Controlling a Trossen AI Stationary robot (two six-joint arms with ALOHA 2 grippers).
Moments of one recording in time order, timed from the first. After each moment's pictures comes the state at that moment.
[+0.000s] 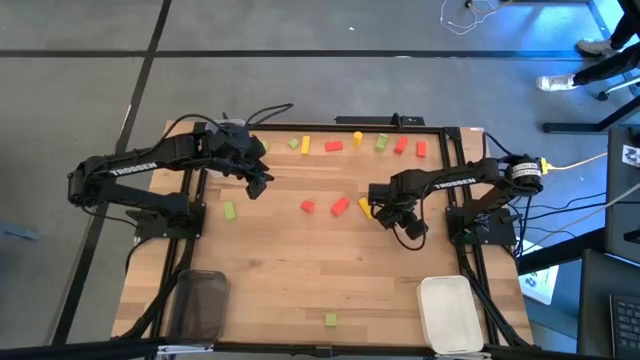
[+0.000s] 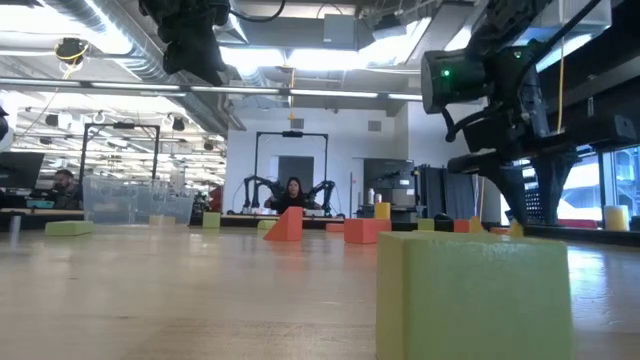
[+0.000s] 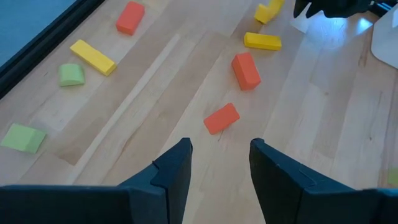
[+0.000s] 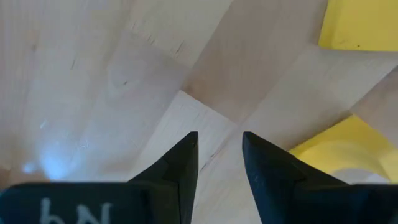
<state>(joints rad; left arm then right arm) 0.30 1.06 1.05 -0.74 0.01 -0.31 -0.09 1.58 0.89 -0.95 -0.07 -0.64</state>
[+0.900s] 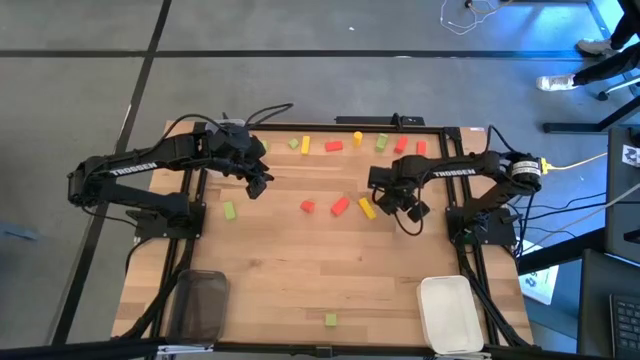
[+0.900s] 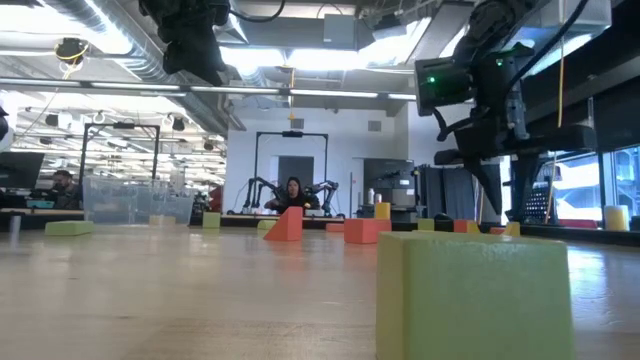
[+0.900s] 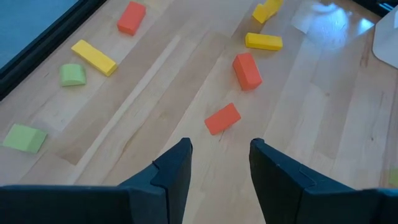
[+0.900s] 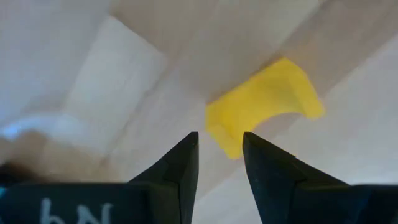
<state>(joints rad) 0.30 1.06 1.05 -0.74 0.01 -0.31 -0.23 1.58 0.94 -1.01 0.06 -0.88</state>
